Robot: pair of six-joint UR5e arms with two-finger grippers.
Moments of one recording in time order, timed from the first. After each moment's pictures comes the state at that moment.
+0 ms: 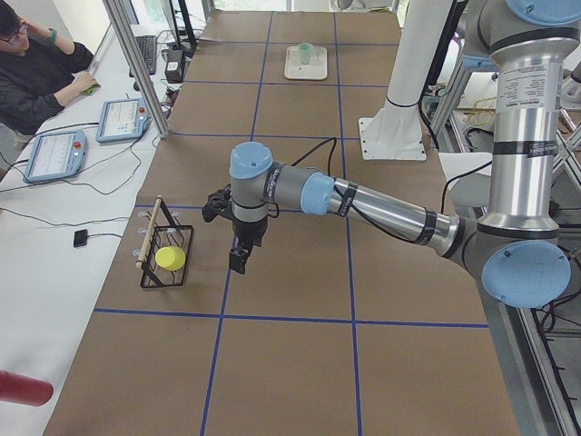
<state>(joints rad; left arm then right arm) -1.45 -1.53 -1.91 -1.50 -2.20 0.10 1.58 -1.61 1.86 -1.89 2.33 -0.39</state>
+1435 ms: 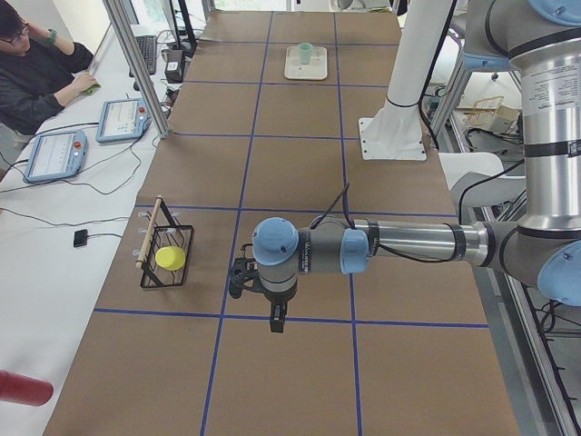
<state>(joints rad) -1.61 -1.40 -1.77 -1.51 -2.36 0.10 1.59 -1.65 1.80 -1.90 2.38 -0.32</state>
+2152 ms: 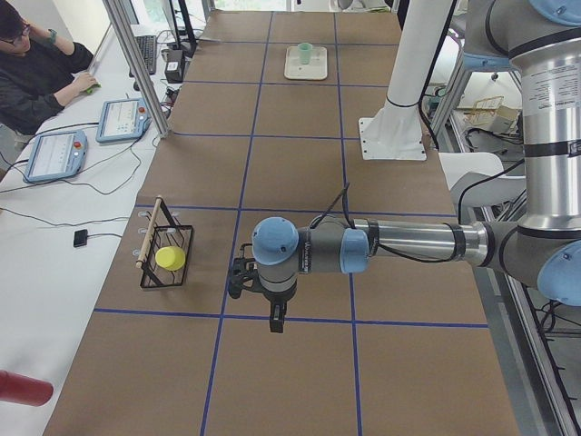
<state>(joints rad) -1.61 -1.40 -1.77 -1.51 -2.36 0.09 1.59 -1.65 1.80 -1.90 2.38 -0.32</state>
